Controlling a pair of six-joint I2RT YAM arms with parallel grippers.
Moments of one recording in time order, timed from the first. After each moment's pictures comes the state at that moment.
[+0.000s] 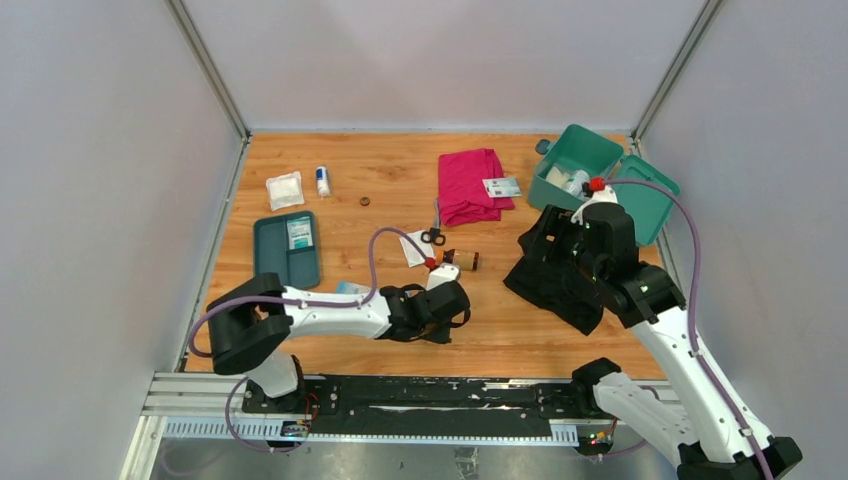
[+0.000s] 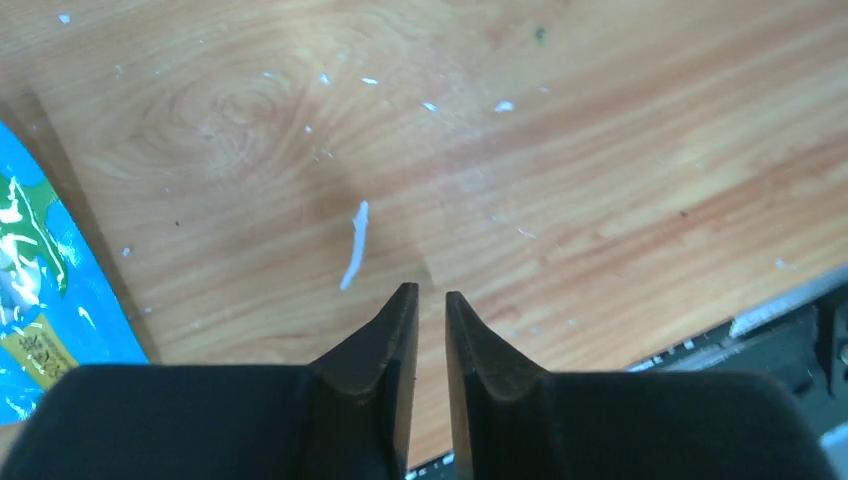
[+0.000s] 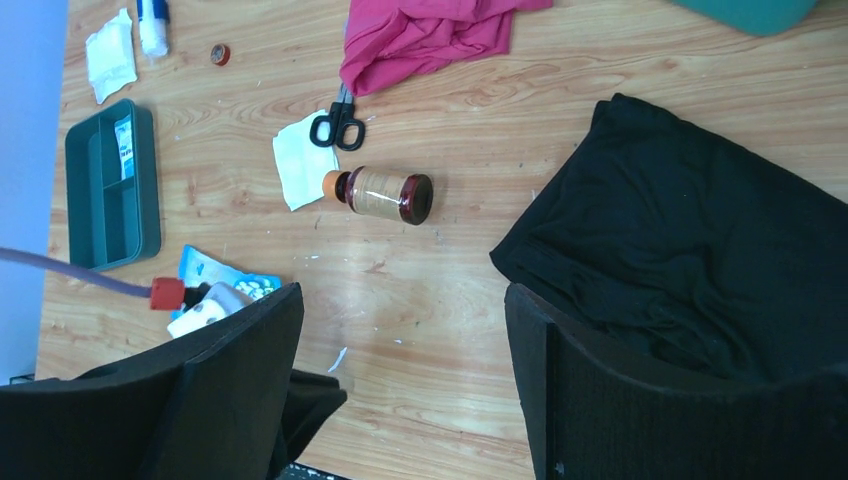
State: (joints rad) left arm -1.17 1.60 0.86 -0.30 -0.25 -0.86; right arm 0.42 0.81 0.95 -0.66 0.06 0.53
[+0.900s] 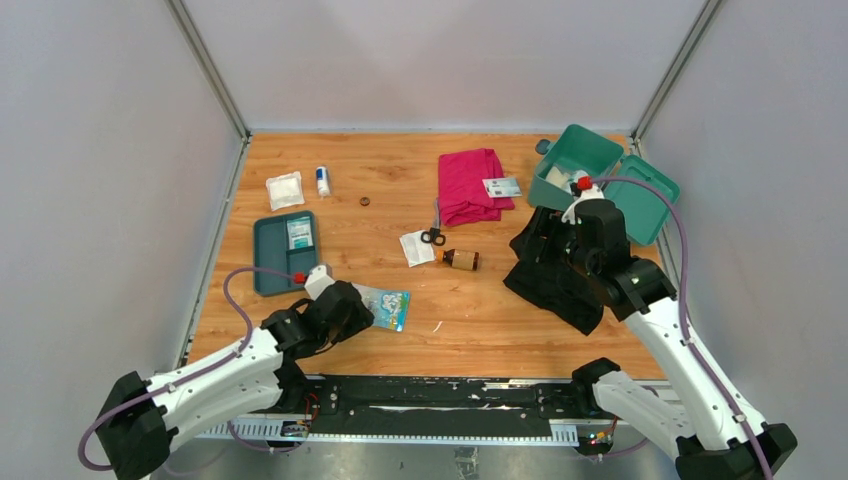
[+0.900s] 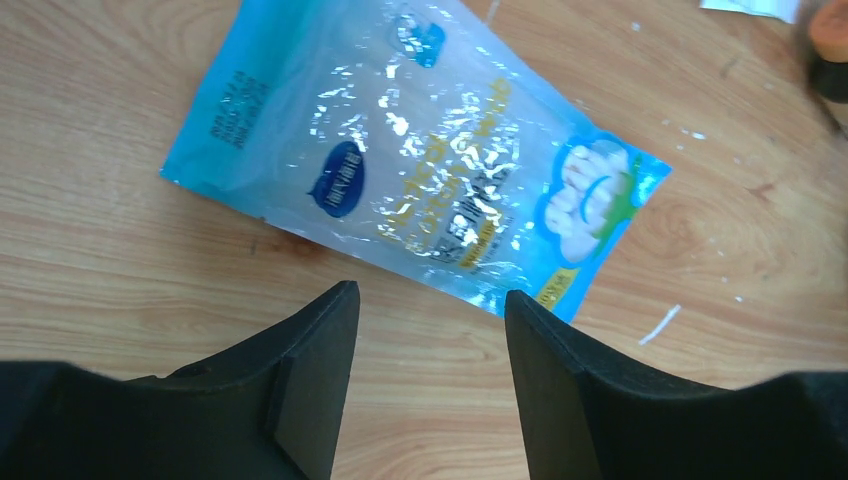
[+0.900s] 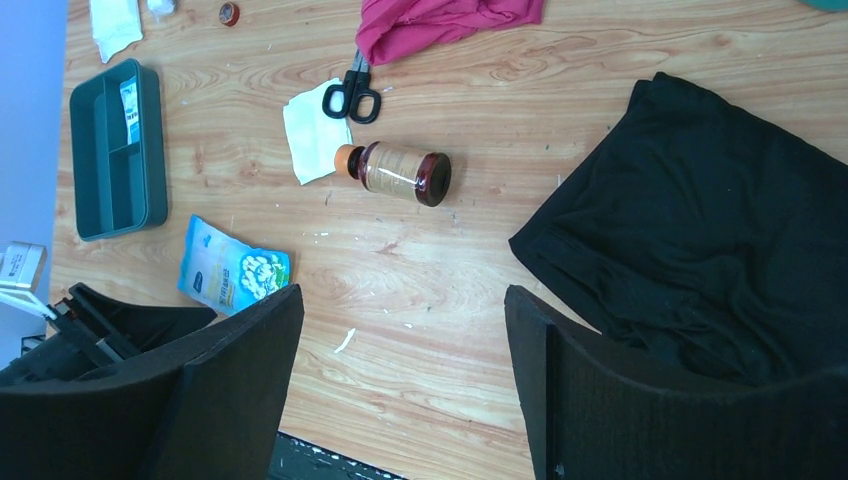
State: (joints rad) left arm -0.83 0.75 0.34 -0.50 -0.36 -1.18; right arm 0.42 0.85 0.94 -0.65 -0.01 0.52
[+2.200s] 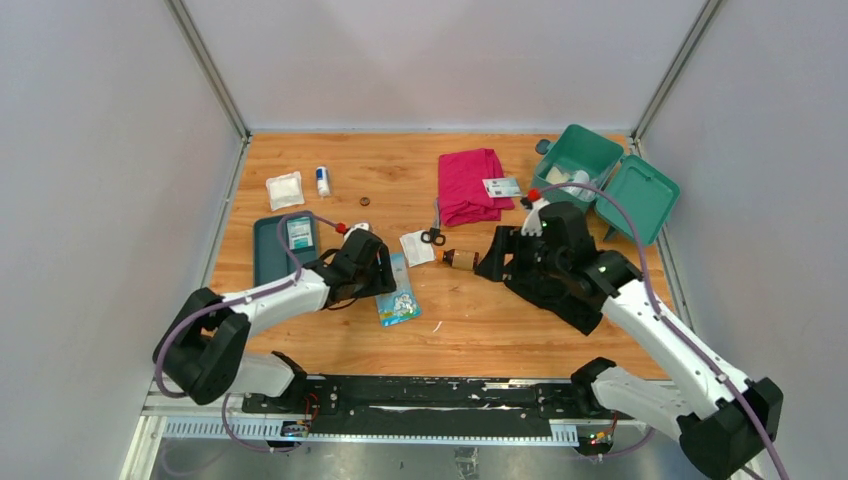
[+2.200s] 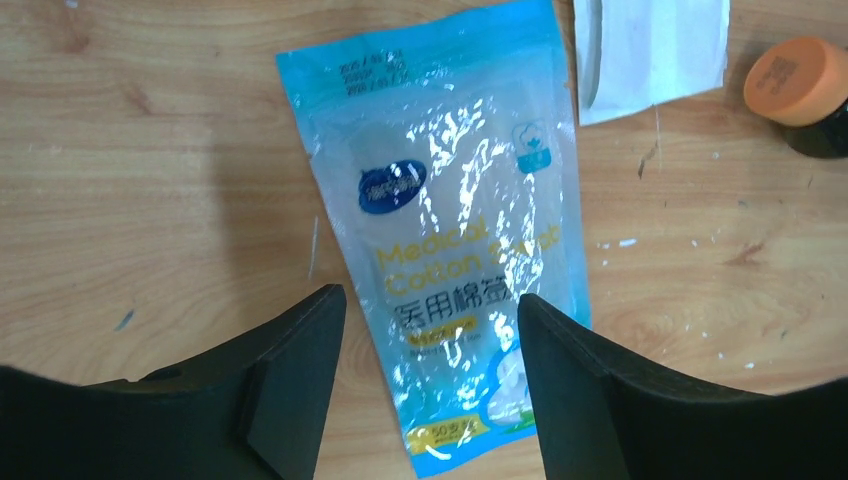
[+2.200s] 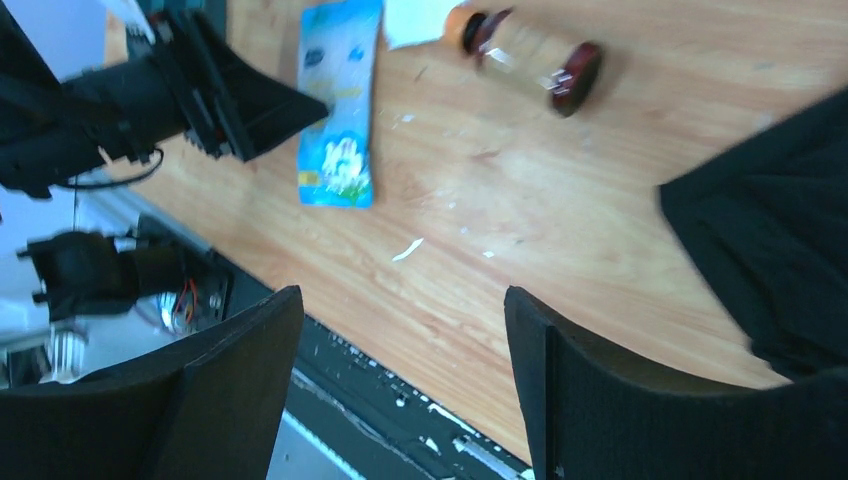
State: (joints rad) left arm -0.60 1.37 0.64 -0.21 -0.16 -0.71; right arm 0.49 0.94 0.90 -0.62 -0.25 0.49
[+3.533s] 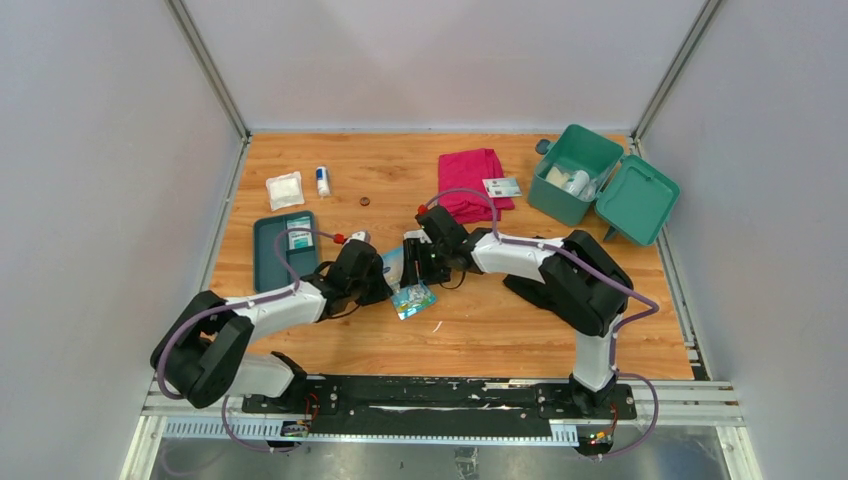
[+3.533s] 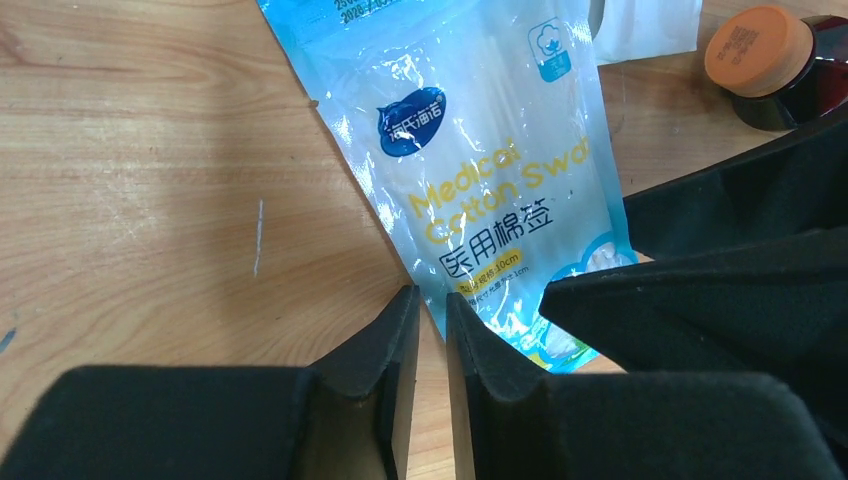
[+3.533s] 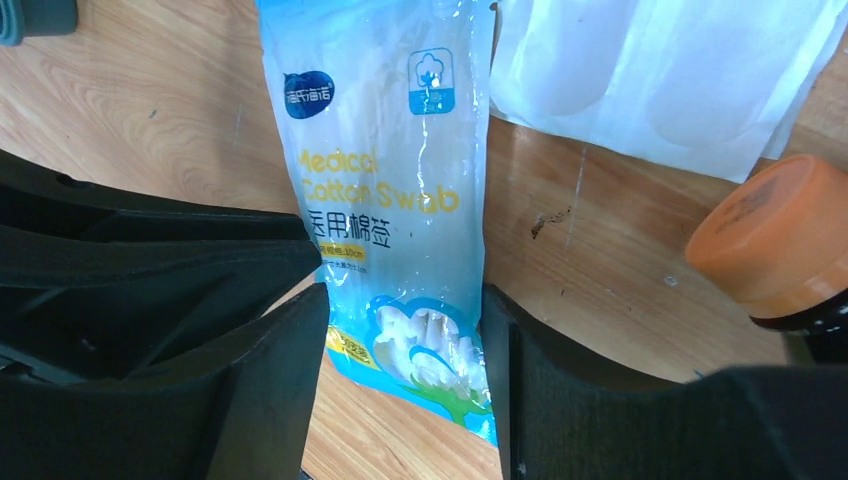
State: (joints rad) left arm -0.60 1.32 0.48 -0.01 -0.05 -0.79; right arm 0.82 1.88 1.16 -0.19 -0.25 0.62
